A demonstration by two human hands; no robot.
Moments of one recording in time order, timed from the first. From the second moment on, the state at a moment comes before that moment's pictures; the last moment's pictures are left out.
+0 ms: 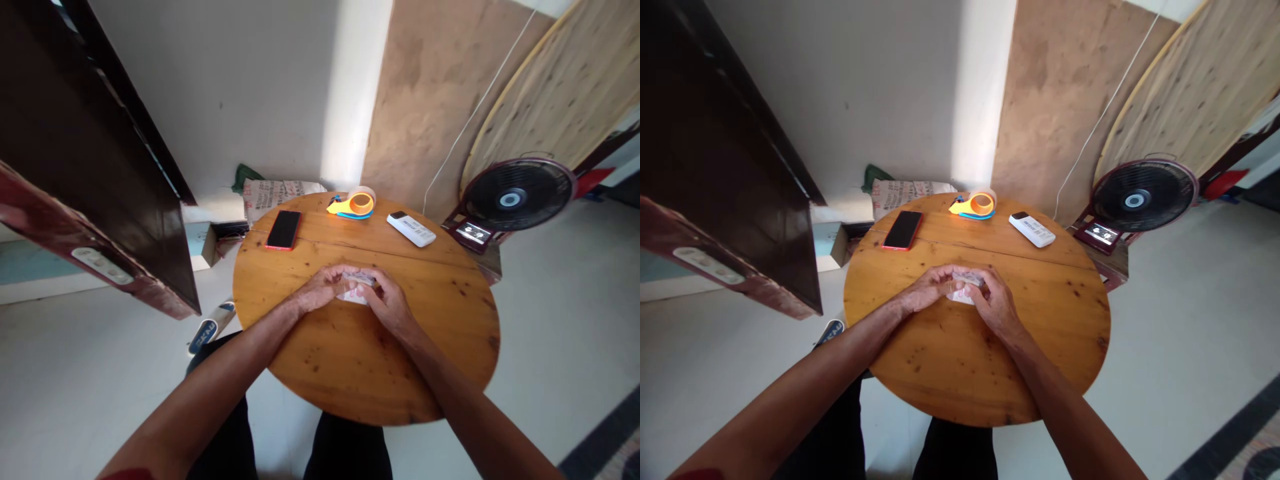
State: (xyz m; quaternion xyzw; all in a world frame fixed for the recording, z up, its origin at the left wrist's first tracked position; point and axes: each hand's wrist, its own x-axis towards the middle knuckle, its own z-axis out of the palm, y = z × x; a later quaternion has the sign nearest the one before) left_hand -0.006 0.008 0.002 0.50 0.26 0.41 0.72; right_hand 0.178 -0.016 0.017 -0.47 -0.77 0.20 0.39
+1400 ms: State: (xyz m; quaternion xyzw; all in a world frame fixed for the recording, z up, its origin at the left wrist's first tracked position) left_hand -0.004 0.009 0.008 0.47 0.22 0.42 0.75; right_hand 0.181 -0.012 0.011 -0.49 -0.73 0.22 0.42
